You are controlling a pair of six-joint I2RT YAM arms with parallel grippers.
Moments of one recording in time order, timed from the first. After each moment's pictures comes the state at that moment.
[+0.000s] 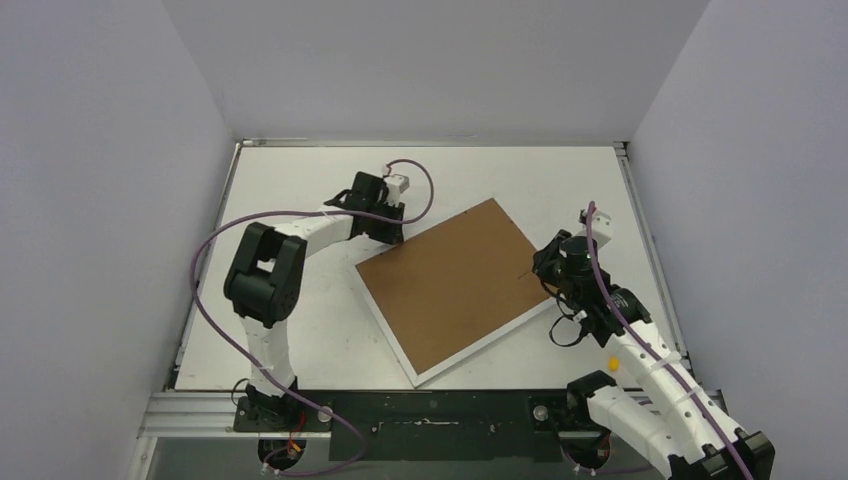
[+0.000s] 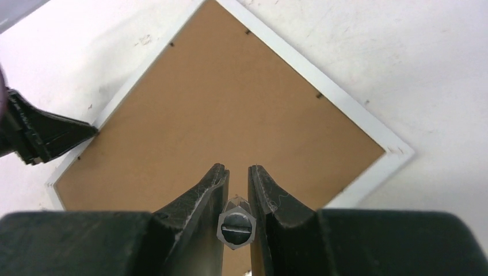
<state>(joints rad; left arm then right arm) -0.46 2.02 1.38 -0.26 0.22 -0.05 0.39 0.79 0.69 -0.46 0.32 0.65</state>
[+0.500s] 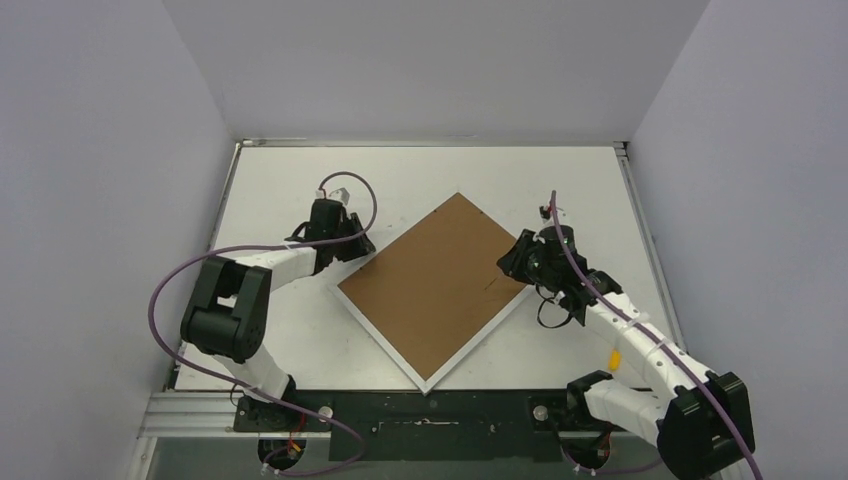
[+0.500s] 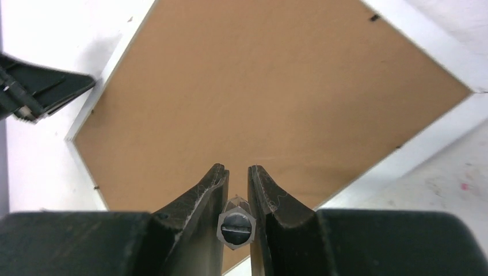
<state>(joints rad) -0.29 1.69 0.87 0.02 0.14 -0.58 0.39 1.06 0.66 -0.23 -0.08 0.62</state>
